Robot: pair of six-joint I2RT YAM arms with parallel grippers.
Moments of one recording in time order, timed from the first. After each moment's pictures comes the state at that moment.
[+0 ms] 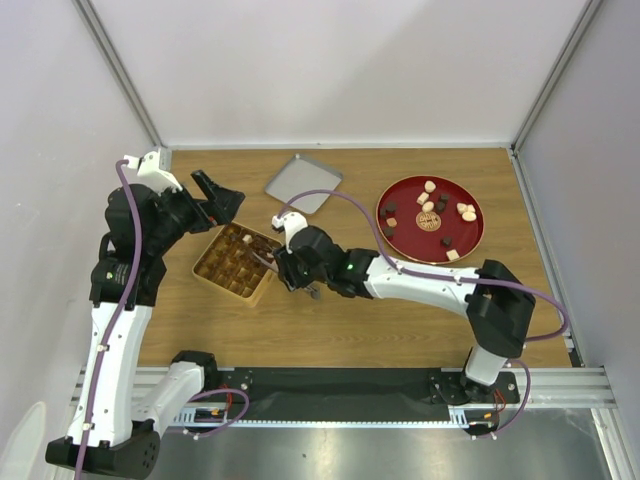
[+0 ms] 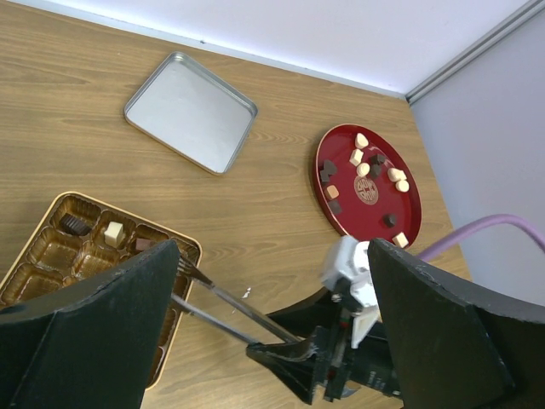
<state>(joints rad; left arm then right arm) -0.10 0.87 1.20 -0.59 0.27 -0.46 1.10 1.73 1.27 -0.15 0.13 0.35</state>
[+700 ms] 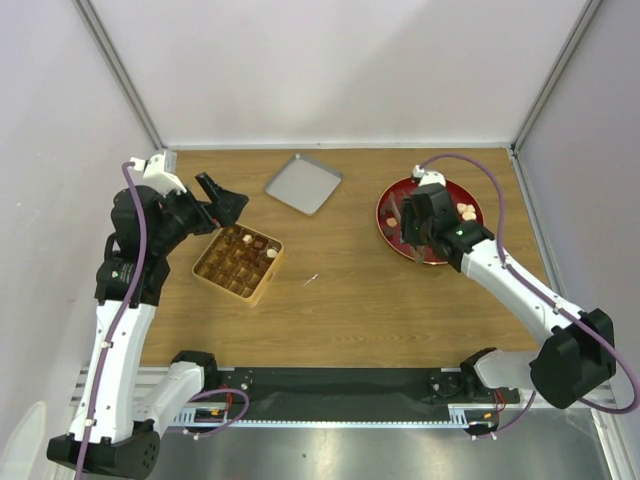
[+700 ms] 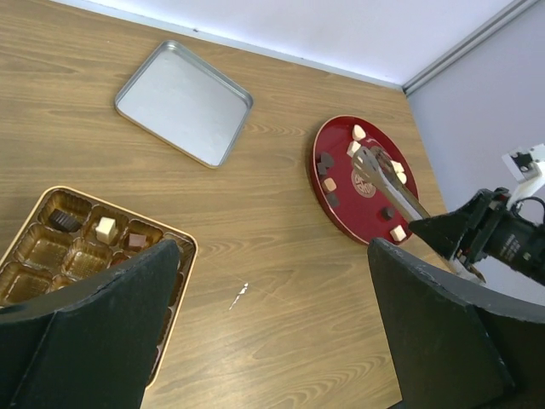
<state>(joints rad) -0.10 0.86 1.16 -0.56 0.29 -0.47 0.53 1.28 1.06 -0.48 0.26 0.35</state>
